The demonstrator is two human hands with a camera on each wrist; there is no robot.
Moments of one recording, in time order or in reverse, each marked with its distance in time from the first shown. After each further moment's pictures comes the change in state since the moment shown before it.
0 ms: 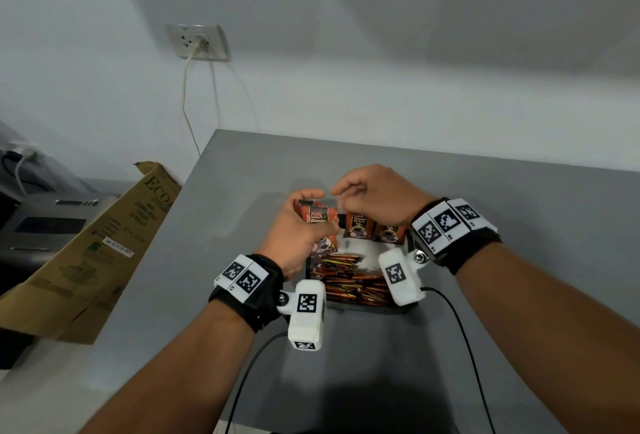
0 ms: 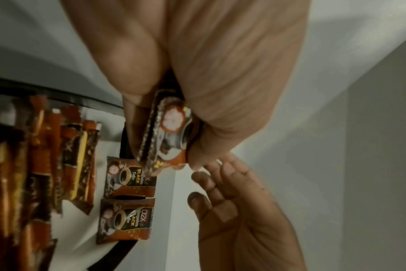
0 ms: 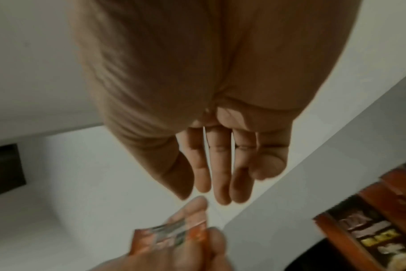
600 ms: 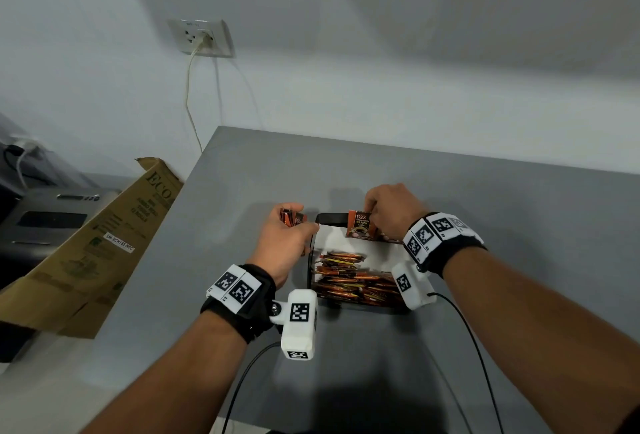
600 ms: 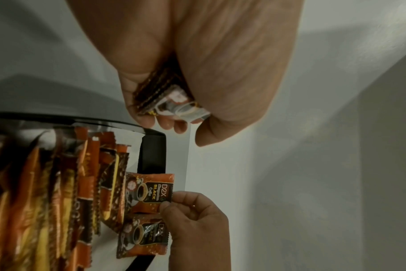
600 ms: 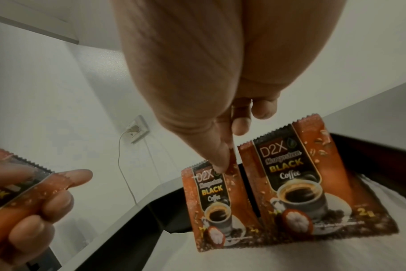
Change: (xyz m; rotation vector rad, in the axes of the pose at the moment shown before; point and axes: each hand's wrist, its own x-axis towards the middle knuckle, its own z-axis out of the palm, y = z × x) left_hand -0.002 -0.016 -0.018 0.054 0.187 -0.050; right_hand 0.018 0.057 0.024 -0.414 0.047 0.248
